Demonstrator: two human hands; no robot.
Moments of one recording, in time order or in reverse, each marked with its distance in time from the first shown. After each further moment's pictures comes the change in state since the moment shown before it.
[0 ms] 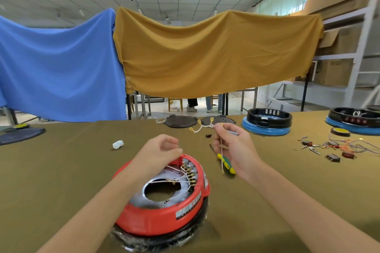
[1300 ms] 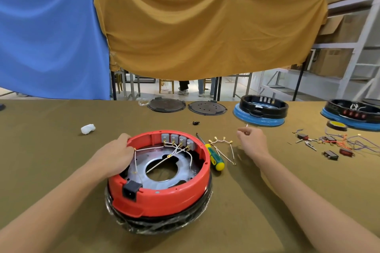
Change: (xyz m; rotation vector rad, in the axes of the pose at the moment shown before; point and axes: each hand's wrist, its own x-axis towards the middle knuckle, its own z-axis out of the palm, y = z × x) left_hand 0.070 -0.078 0.001 0.637 0.031 -0.212; right_hand 0.128 0.081 -0.138 -0.974 0.331 0.009
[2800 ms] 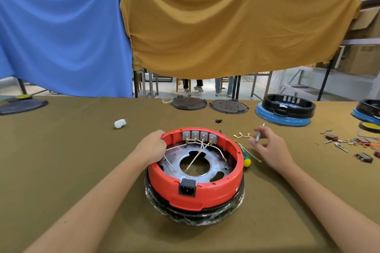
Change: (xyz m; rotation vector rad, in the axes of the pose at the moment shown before) left_hand -0.001 0.007 0.001 -0.211 -0.028 -0.033; right_hand -0.034 0.008 0.006 -0.044 -0.113 -0.378
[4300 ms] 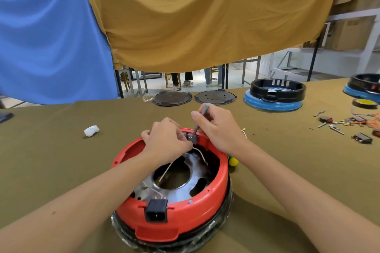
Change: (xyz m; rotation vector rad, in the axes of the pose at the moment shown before) left_hand 0.021 0.071 0.056 0.161 0.129 0.239; right_hand 0.010 -0.116 0.019 0.336 -0.097 -0.172
